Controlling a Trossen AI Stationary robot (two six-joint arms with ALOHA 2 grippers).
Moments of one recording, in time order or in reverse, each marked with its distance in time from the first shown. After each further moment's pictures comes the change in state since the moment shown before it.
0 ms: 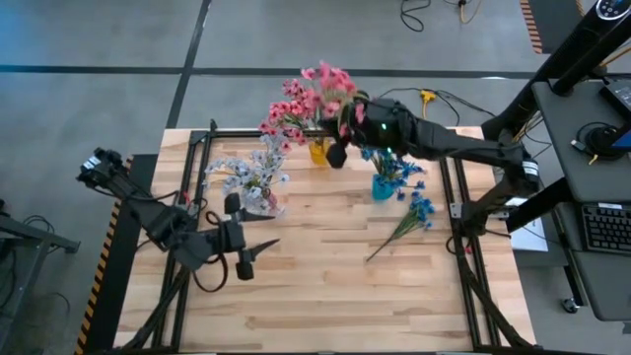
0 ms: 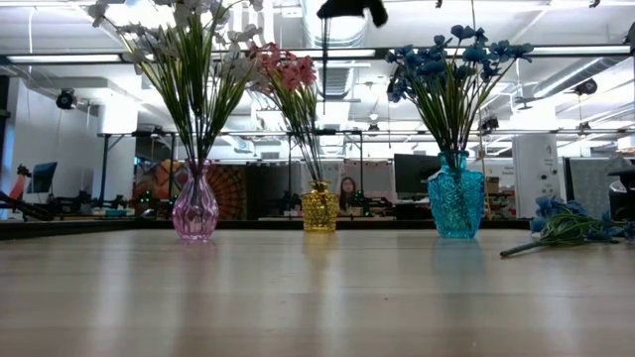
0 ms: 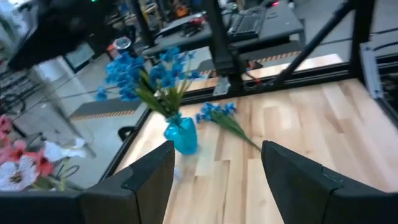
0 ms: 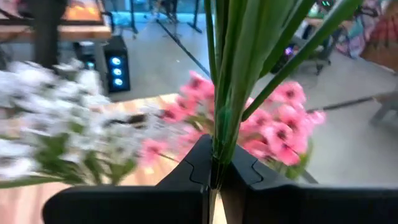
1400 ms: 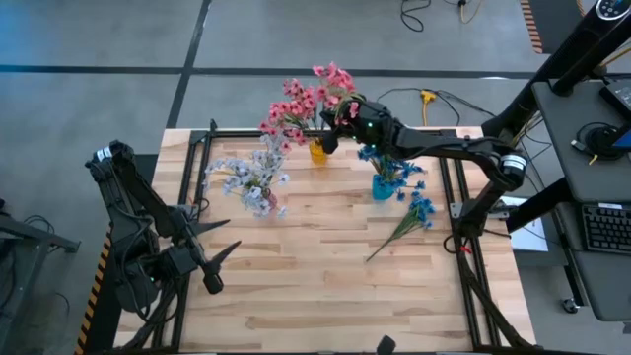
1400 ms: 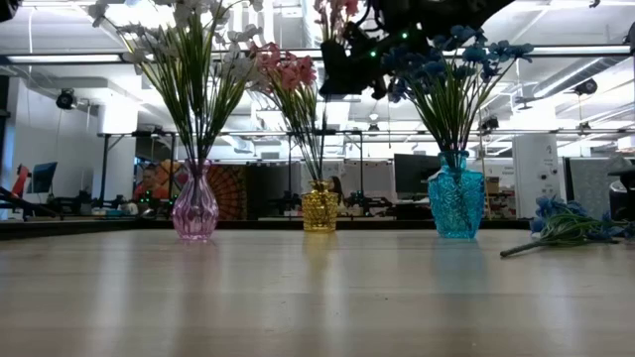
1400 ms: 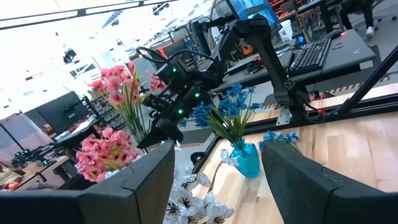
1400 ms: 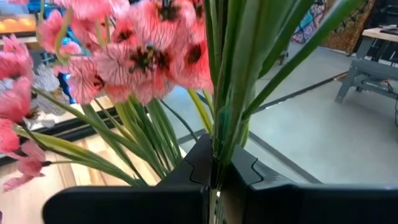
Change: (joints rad) left arm -0.392 -0.011 0.000 -0.011 -0.664 0.047; right arm -0.201 0.108 -0.353 0.529 -0.029 0.047
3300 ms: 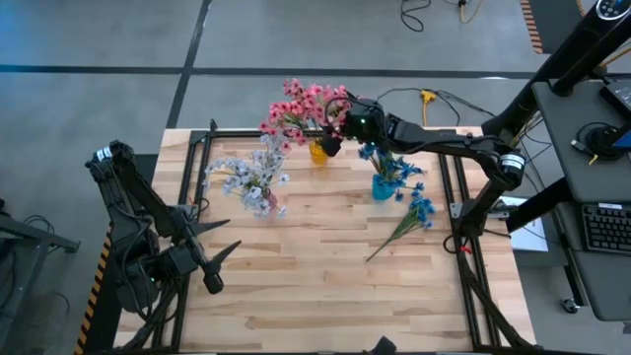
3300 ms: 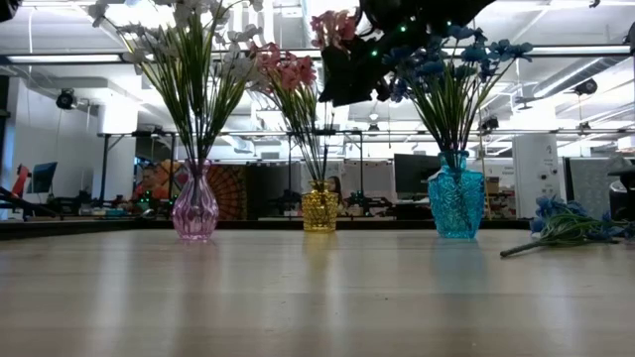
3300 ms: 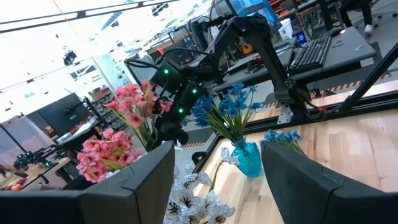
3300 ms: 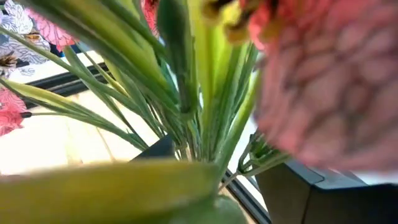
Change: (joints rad) left arm 0.000 0.000 0.000 -0.016 0.001 -0.001; right arm 0.002 0.009 0.110 -0.313 0.005 0.022
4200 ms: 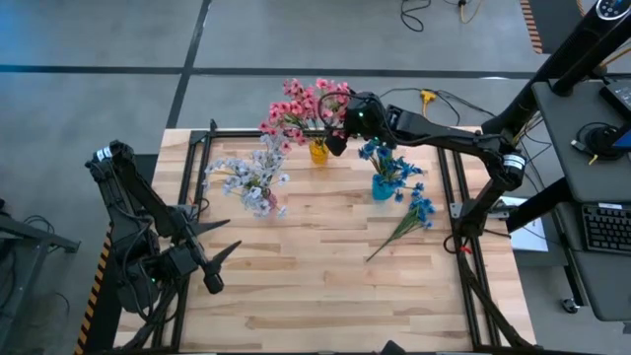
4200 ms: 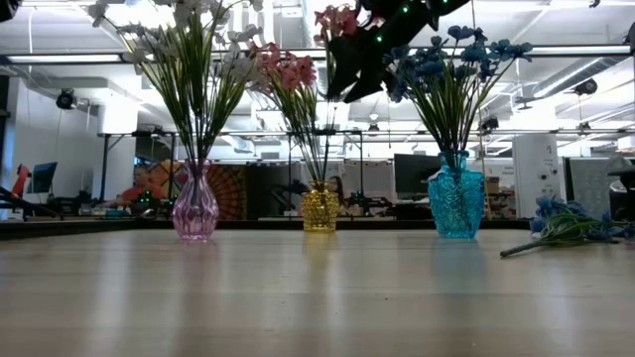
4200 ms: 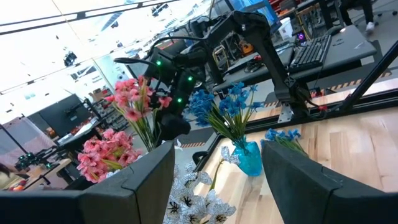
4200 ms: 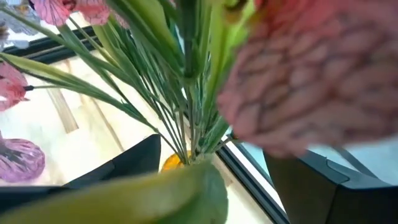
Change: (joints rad) left arm 0.000 0.000 -0.003 -0.007 0.000 -0.001; right arm 0.009 -0.005 0.156 -0.331 0.029 0.020
